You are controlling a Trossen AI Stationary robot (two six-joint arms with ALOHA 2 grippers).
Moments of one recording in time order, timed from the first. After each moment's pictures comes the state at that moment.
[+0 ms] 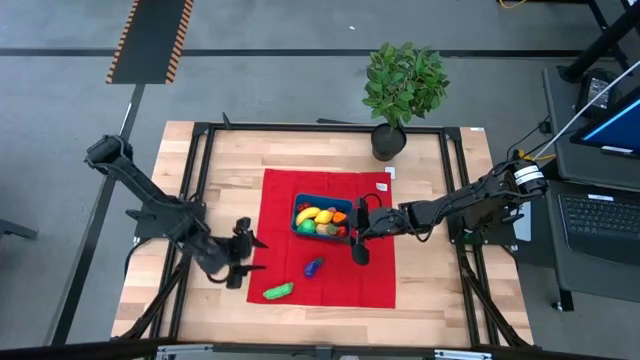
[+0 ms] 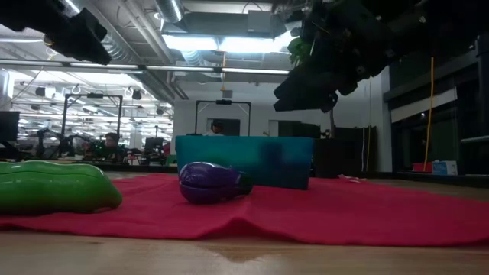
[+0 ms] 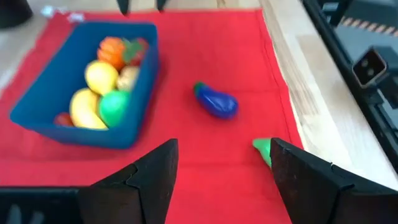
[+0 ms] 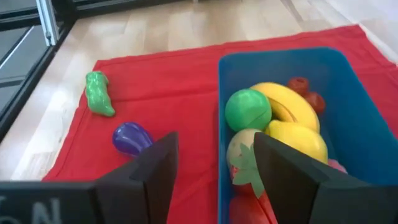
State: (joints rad) left arm -0.69 1.08 0.59 -0.21 -0.54 -0.44; right arm 0.21 1.56 0.70 0.37 0.17 0.26
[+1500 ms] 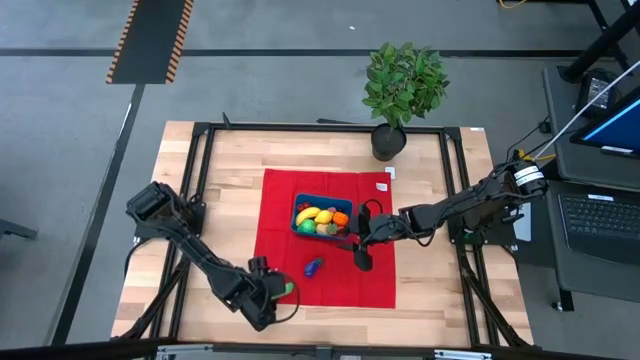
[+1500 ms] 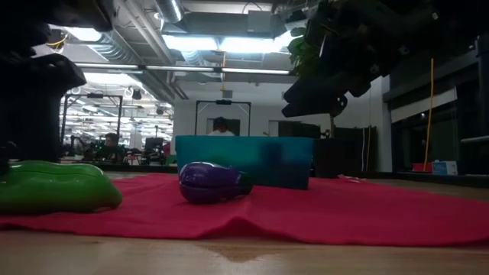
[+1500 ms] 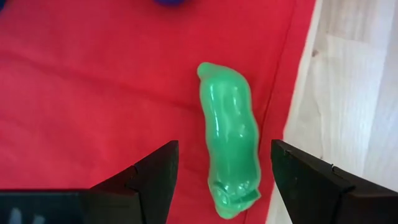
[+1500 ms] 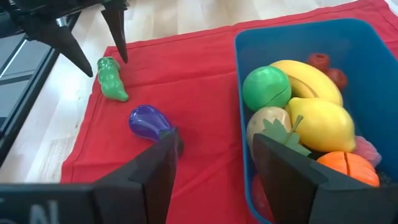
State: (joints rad) left arm -0.74 1.84 1.14 -0.60 -0.37 -0.96; right arm 0.25 1.56 0.70 0.32 0.17 0.33
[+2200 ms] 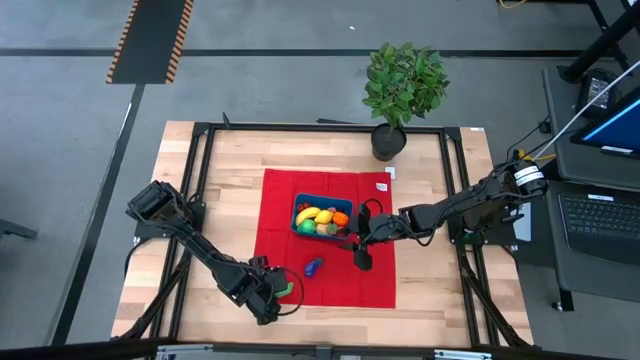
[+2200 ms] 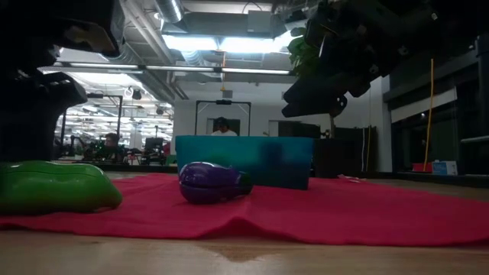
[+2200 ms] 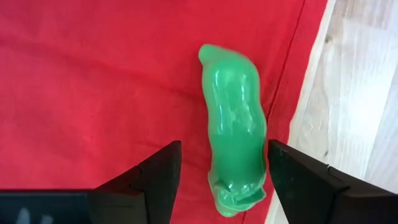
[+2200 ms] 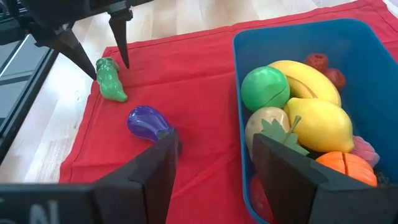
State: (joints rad) left arm -0.69 1.84 1.12 -0.58 -0.26 -0.96; right arm 0.25 1.56 0.70 0.32 0.17 0.33
